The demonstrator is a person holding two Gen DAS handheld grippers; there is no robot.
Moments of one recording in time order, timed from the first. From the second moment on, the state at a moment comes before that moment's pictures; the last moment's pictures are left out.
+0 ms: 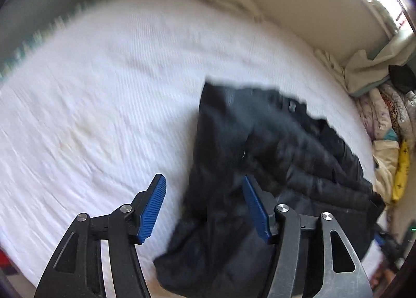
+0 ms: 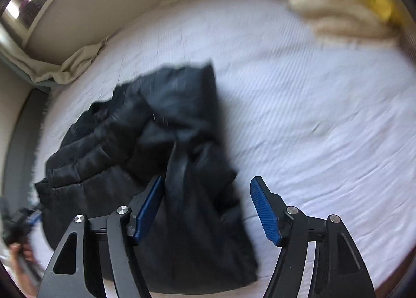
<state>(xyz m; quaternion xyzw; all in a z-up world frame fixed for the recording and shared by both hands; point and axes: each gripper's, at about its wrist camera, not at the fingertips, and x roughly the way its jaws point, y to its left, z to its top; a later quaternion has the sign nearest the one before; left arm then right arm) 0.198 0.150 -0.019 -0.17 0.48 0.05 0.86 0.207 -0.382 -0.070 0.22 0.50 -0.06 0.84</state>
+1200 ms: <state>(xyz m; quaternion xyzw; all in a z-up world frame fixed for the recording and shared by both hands) 0.231 0.020 -0.114 0.01 0.48 -0.01 0.88 0.250 -0.265 -0.142 -0.02 0.46 -0.02 0.89</state>
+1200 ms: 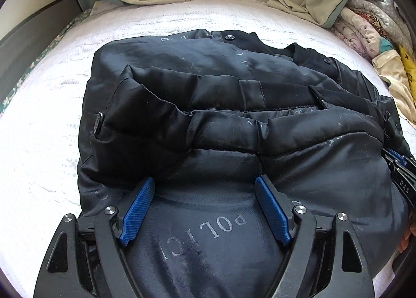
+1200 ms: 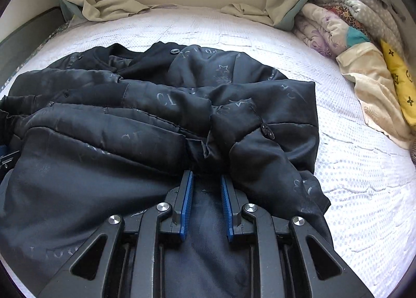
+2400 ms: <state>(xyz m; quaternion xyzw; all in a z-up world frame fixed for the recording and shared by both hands) 0.207 -0.038 -0.095 0.05 0.50 -0.07 0.86 0.241 -0.205 -0.132 0.01 0.50 0.10 0.86</state>
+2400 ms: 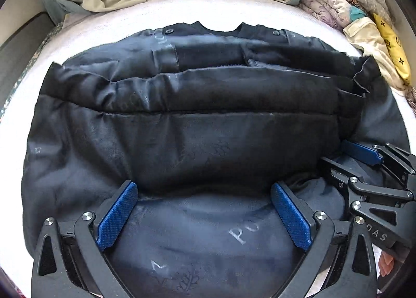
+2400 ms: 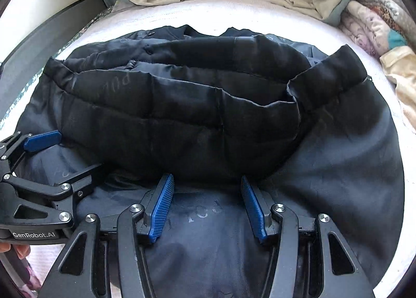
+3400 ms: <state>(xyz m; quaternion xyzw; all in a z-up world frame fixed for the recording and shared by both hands) 0.245 0.057 -0.096 -0.03 0.48 0.04 0.88 0.288 -0.314 -0.136 0.13 0.49 0.01 0.86</state>
